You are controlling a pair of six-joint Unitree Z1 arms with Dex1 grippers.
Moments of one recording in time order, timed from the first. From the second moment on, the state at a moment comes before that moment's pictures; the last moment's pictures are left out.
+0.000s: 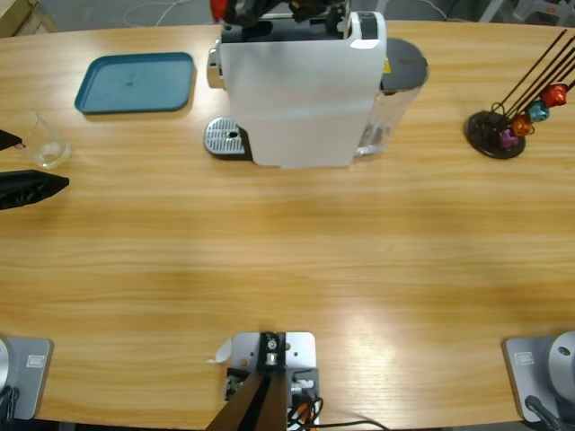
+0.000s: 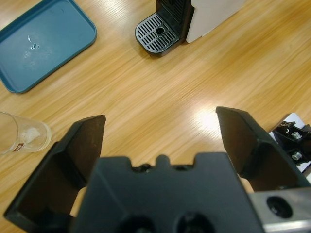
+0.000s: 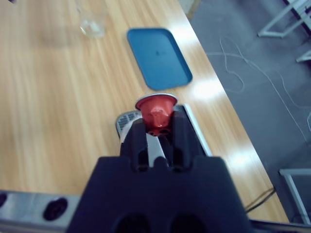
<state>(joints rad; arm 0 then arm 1) -0.80 1.06 -0.89 0.61 0.10 -0.14 0.83 1.75 -1.42 0.25 0.12 -0.47</state>
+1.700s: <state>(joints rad) -0.80 1.04 -0.86 0.61 0.10 -0.14 0.78 1.79 -1.45 0.30 0.09 -0.51</state>
